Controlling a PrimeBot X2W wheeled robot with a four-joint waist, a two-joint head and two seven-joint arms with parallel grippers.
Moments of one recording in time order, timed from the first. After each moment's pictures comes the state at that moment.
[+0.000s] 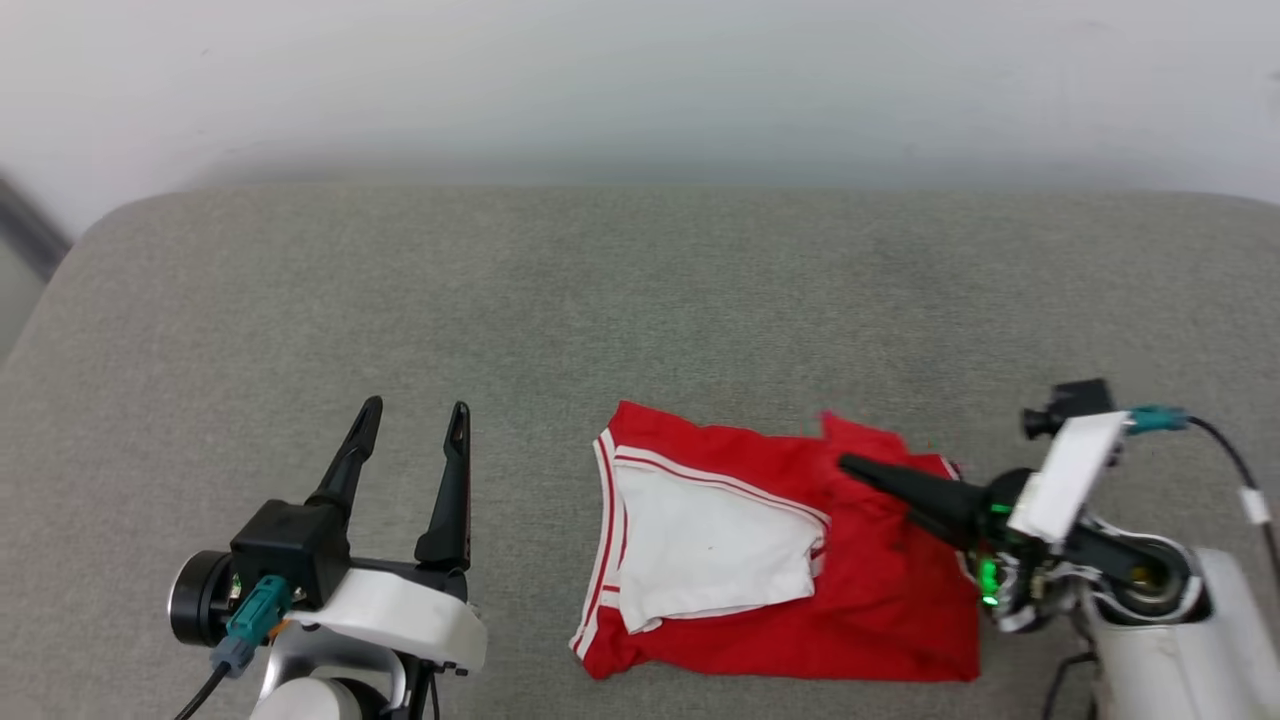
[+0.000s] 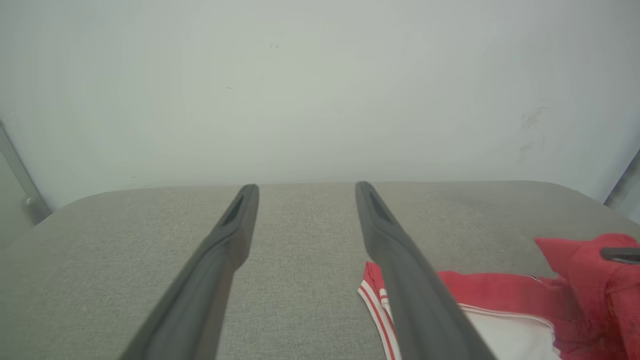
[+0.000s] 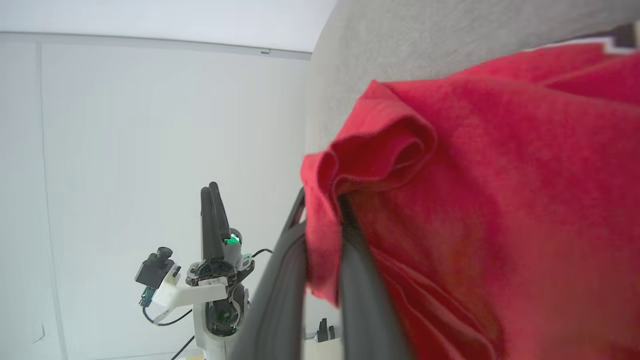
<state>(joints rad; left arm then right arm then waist) -0.12 0.42 -0.45 -0.14 -0.50 0.32 -0.15 -0.39 -0.05 -0.15 0.45 1.28 0.13 1.01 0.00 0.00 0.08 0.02</state>
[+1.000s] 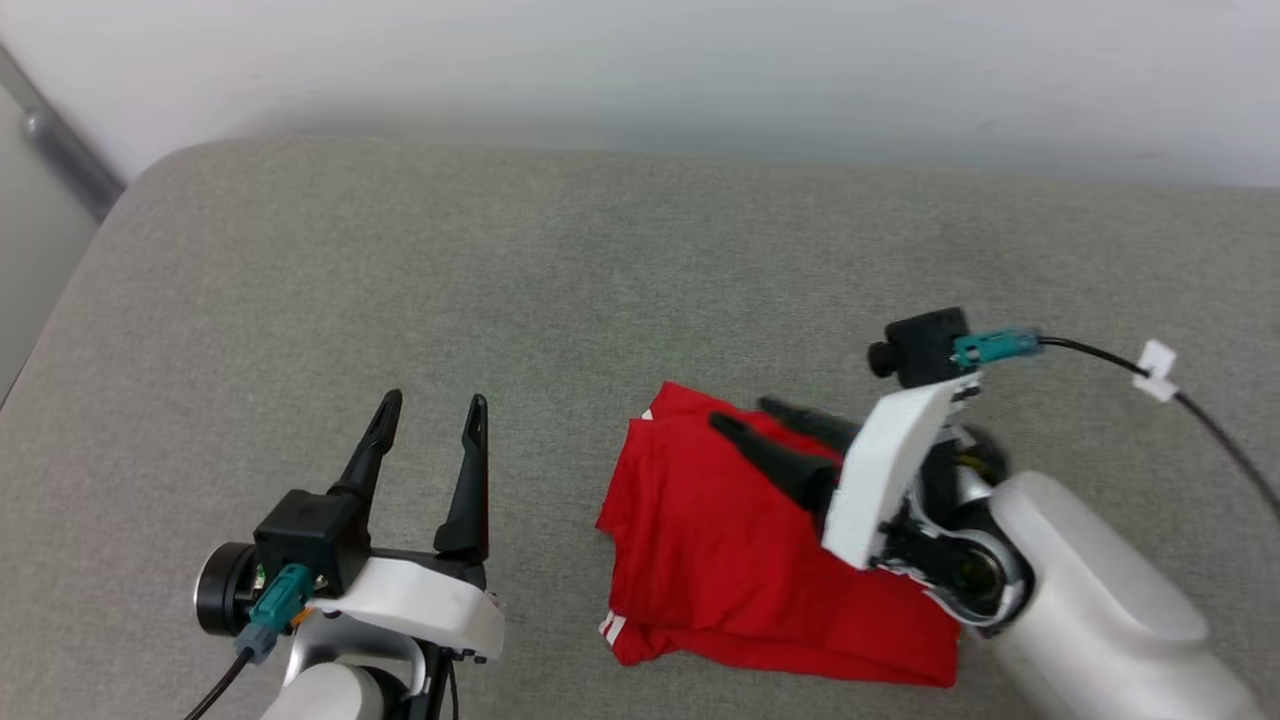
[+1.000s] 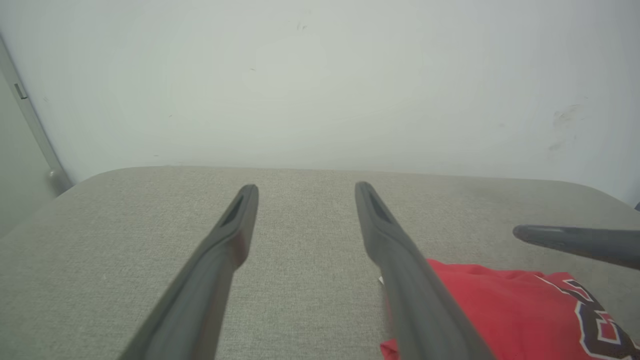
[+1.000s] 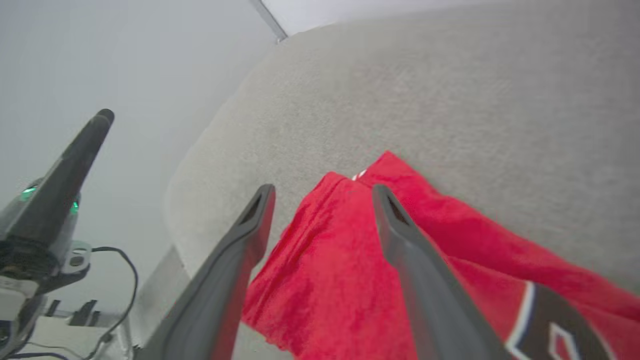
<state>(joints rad) -0.17 0.38 -0.47 -0.08 -0.51 0.31 -0.18 -0.55 -0.20 0.61 0.39 1.06 0.13 0.36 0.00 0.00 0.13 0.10</state>
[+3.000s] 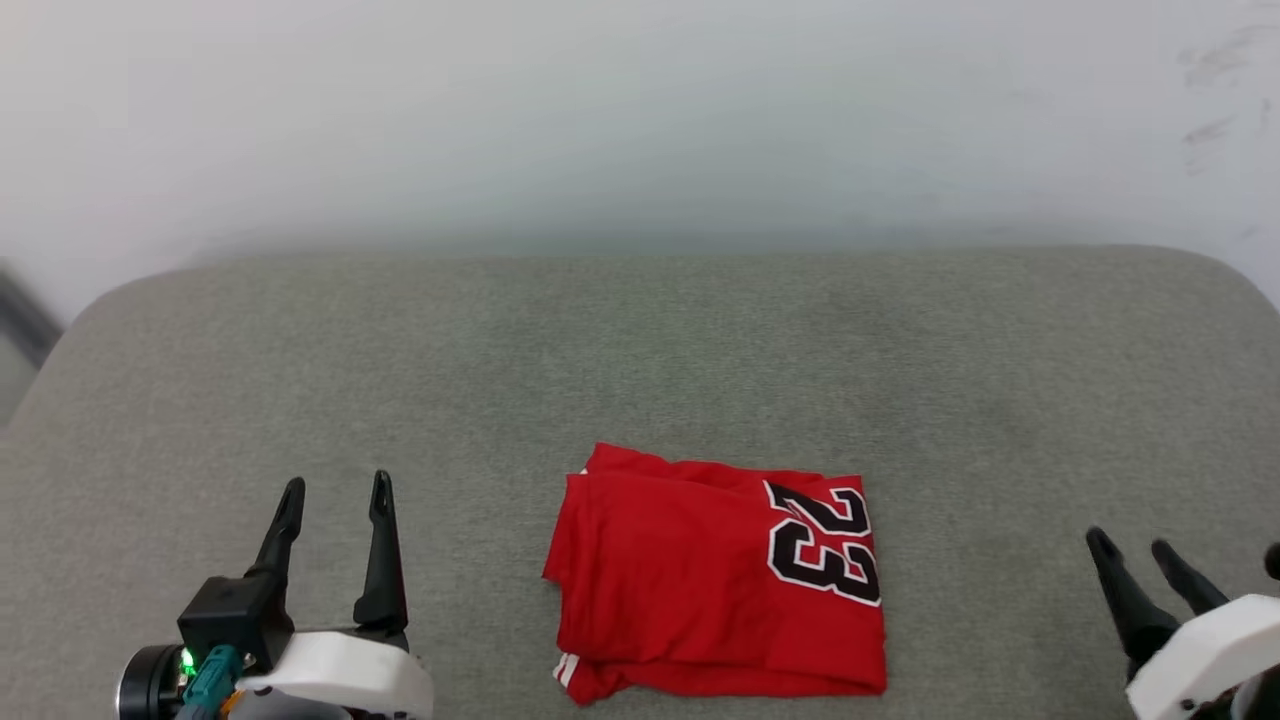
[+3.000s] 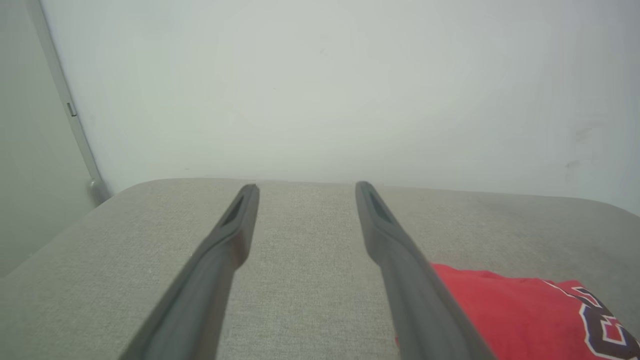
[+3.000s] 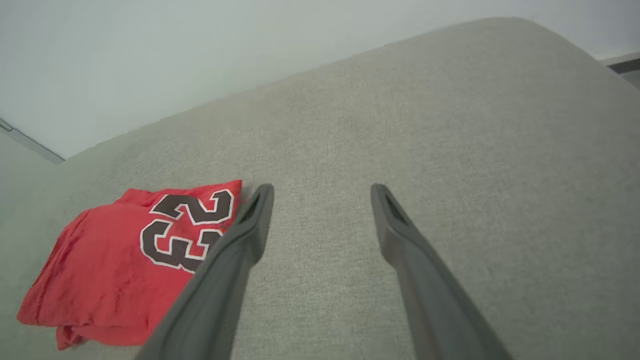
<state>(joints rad) 0.00 0.43 -0.39 -0.07 -0.54 0.39 -0.23 0.06 -0.16 -0.14 -0.01 0.45 0.13 0.28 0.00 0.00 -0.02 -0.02</state>
